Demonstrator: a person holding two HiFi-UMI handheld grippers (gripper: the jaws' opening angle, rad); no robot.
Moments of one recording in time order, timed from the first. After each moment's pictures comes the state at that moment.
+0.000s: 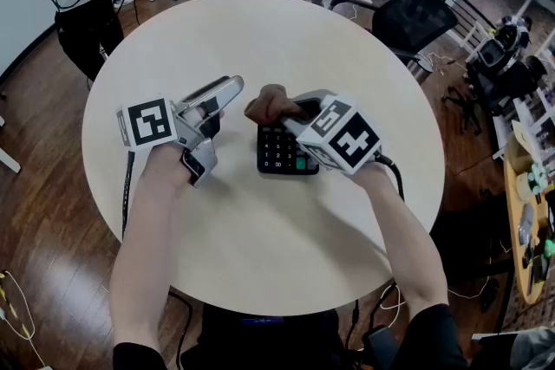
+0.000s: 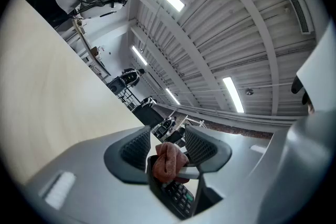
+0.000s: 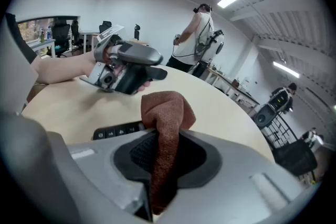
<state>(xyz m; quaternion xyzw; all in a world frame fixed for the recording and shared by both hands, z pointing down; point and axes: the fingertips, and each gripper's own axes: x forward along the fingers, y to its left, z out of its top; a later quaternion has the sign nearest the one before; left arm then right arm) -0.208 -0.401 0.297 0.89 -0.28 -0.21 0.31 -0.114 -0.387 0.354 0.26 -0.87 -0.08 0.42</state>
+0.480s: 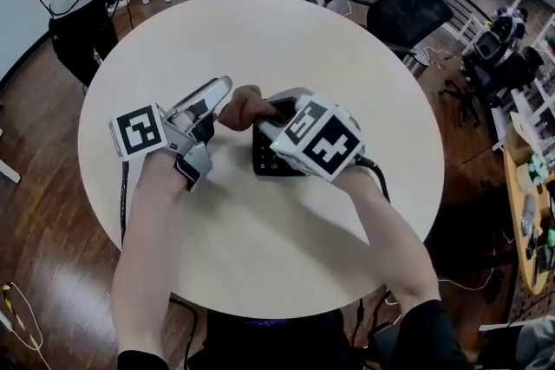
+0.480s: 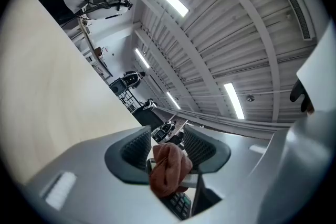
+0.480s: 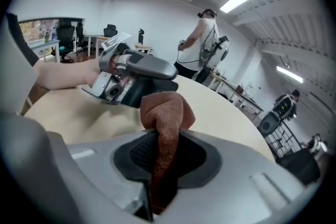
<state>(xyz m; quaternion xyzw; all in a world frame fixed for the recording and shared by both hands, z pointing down) -0.216 -0.401 0.296 0.87 -0.27 -0.23 0.35 -0.157 -0.373 0.346 0.25 -0.88 -0.09 0.39</state>
